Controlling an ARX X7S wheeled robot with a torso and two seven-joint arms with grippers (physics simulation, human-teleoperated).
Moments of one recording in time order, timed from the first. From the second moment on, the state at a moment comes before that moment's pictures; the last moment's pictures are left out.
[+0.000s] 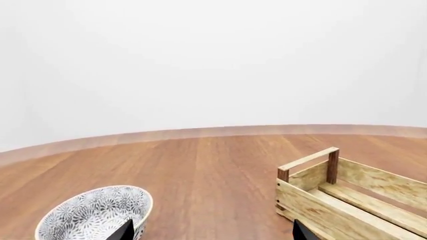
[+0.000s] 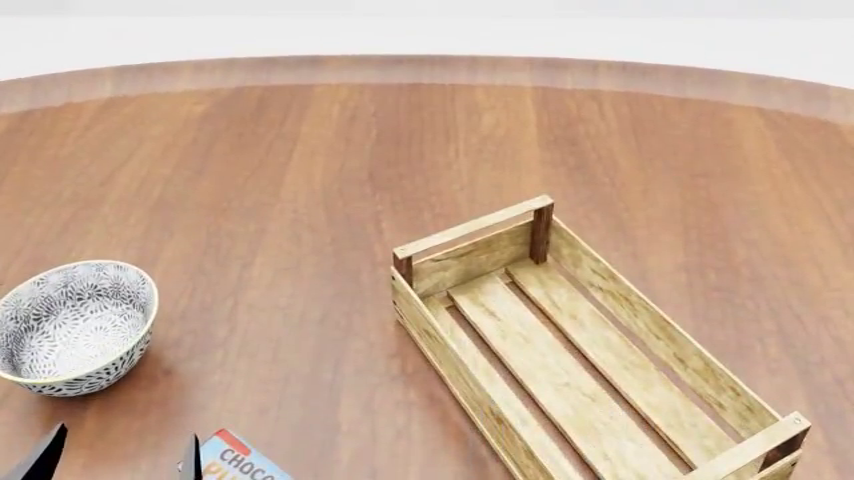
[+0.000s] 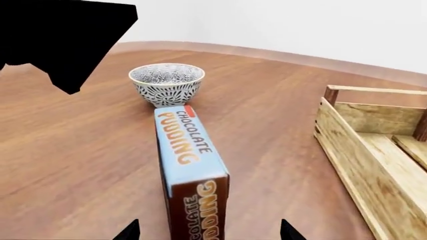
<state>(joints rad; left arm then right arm) 0.06 -0.23 0.23 0.27 -0.15 -0.04 -0.24 -0.08 0.30 -0.41 -0.08 0.17 0.01 -0.22</state>
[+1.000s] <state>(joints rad) 0.06 -0.25 0.25 0.28 -0.16 -0.03 -0.26 0.03 0.23 -0.46 0.15 0.18 -0.06 -0.24</state>
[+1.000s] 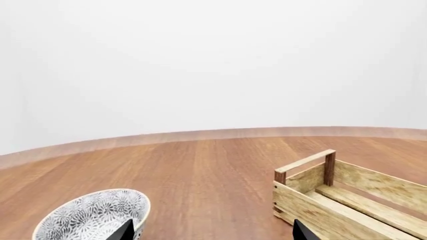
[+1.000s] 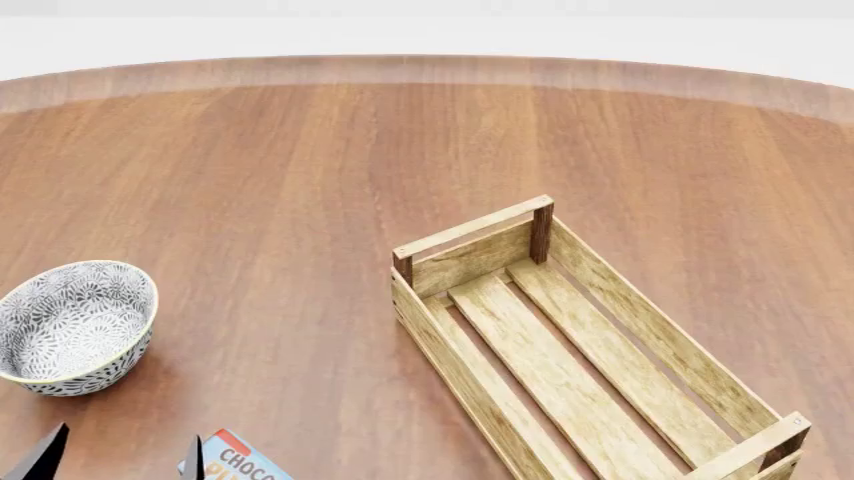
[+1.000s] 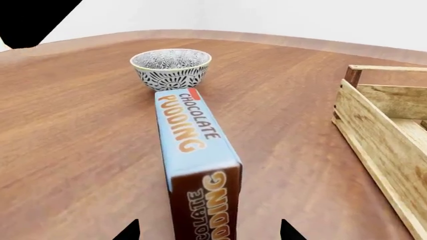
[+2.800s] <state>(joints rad) 0.06 -0.28 0.30 0.28 -0.17 -0.01 -0.29 0.20 0.14 -0.53 0.44 0.19 -0.15 -0.25</state>
